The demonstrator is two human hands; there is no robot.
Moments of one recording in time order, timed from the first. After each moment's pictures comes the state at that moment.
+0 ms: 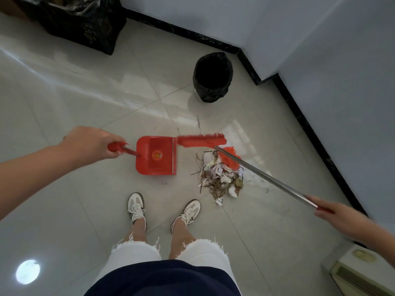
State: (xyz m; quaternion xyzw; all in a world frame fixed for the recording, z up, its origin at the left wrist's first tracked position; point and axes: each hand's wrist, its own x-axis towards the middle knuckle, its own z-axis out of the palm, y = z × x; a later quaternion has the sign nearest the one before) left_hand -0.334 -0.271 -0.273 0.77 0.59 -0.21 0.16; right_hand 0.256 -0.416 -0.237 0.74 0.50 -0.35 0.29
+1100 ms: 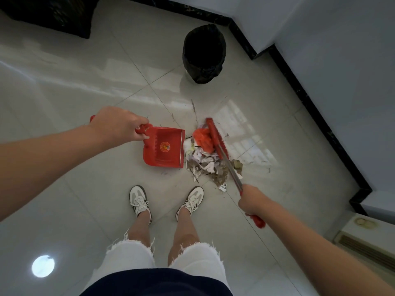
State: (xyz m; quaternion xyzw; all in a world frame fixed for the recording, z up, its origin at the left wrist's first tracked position) left_hand -0.281 -0.224 -0.333 0.86 0.48 -0.14 0.11; right_hand 0.057 -0.408 -0.353 0.74 0.37 -0.48 0.28
